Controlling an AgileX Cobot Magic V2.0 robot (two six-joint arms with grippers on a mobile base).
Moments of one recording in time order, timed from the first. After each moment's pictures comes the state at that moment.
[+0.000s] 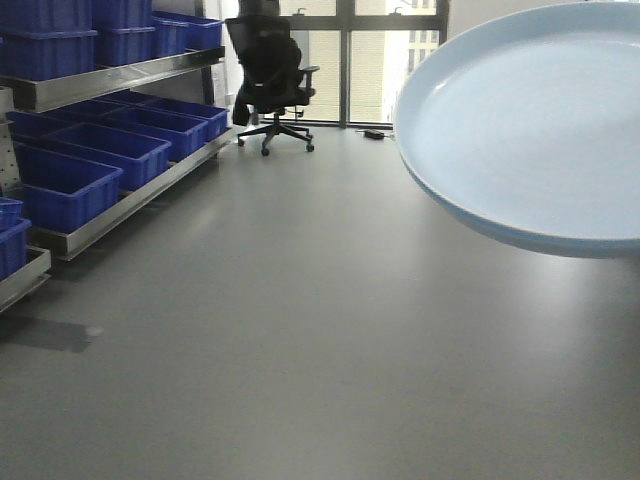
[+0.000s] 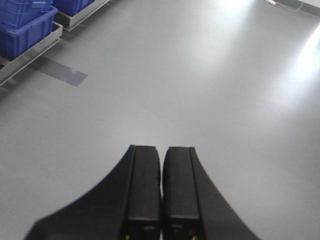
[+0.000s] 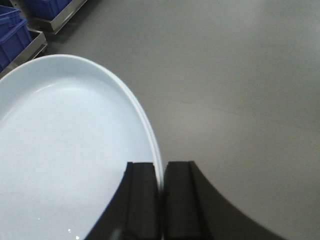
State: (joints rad) left arm -0.05 0.50 -0.48 0.09 0.45 -0.36; right arm 0.19 0.78 -0.57 0.11 0.30 0.09
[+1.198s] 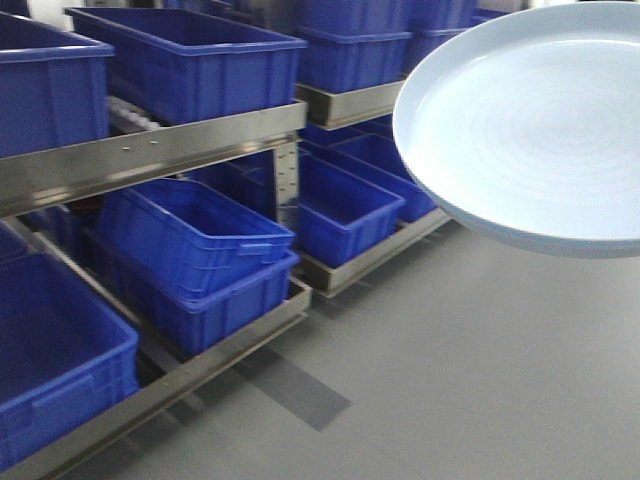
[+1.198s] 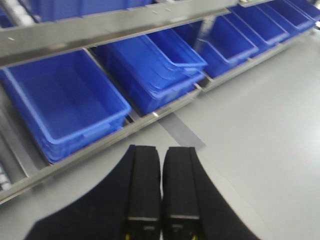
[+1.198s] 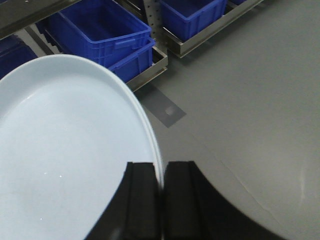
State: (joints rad) left arm -0.05 0.50 -0.48 0.09 0.45 -0.36; right arm 0.19 0.78 -0.57 0.11 0.30 0.09
